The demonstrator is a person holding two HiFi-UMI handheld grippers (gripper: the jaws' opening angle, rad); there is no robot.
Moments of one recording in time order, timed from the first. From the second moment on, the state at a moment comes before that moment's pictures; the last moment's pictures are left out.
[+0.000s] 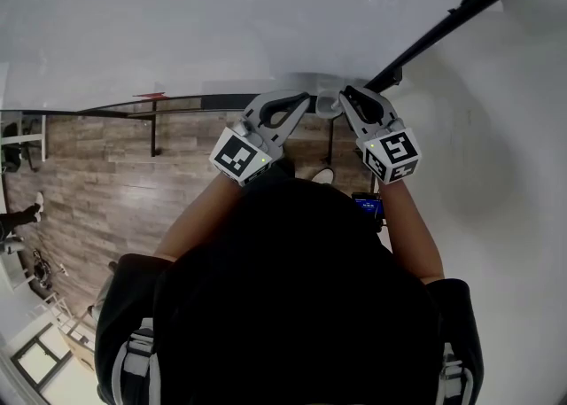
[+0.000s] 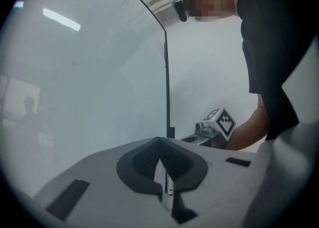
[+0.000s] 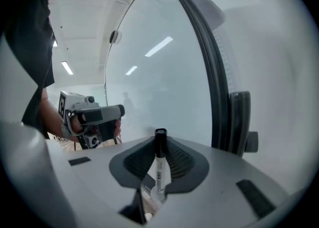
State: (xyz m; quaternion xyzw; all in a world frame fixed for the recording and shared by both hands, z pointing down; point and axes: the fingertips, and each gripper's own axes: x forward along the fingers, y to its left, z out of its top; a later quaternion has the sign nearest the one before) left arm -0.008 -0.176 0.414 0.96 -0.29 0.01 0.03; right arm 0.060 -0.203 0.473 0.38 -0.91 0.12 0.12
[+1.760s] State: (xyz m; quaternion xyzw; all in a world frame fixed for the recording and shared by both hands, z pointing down) left arm 0.033 -0.082 0.373 0.95 -0.31 0.00 0.01; right arm 0.077 -0.083 0.379 0.27 -0.96 0.03 0.08
